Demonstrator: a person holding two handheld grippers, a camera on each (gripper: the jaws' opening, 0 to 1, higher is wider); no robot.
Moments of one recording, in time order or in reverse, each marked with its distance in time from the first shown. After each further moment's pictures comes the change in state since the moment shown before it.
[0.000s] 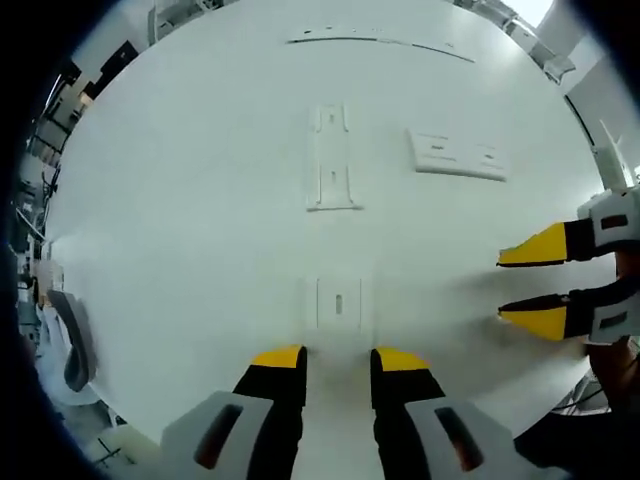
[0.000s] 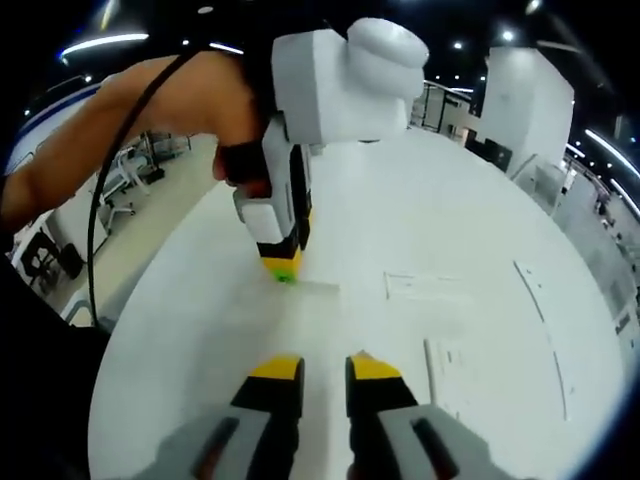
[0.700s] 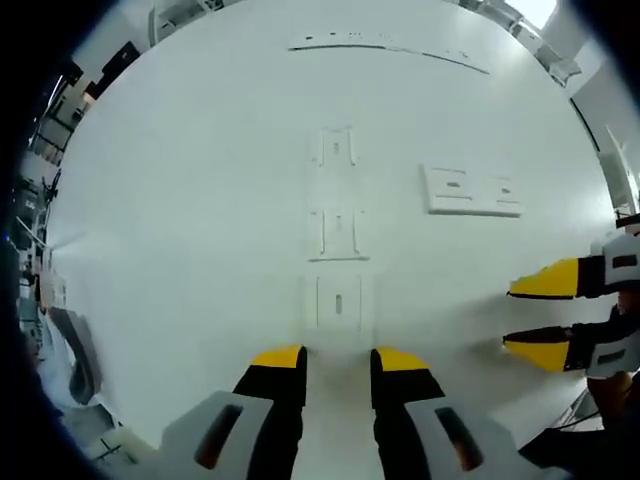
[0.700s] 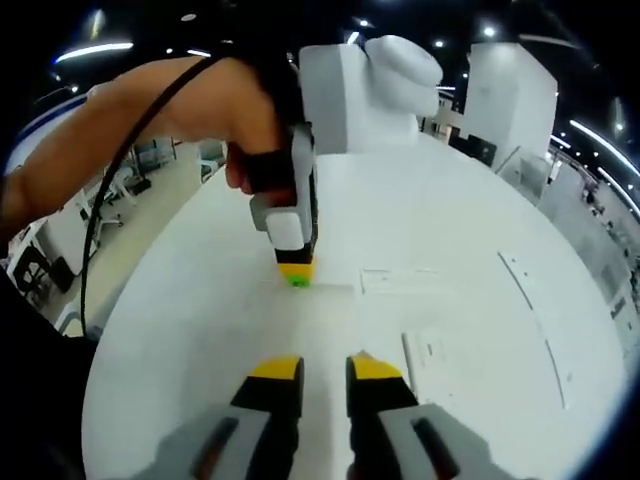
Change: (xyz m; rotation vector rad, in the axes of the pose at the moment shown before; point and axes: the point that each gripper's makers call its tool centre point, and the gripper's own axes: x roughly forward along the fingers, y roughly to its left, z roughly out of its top) left arm 0.011 0.000 0.030 -0.022 0.008 0.019; right arm -0.001 -0.018 -0.006 0.046 -0.015 -0.044
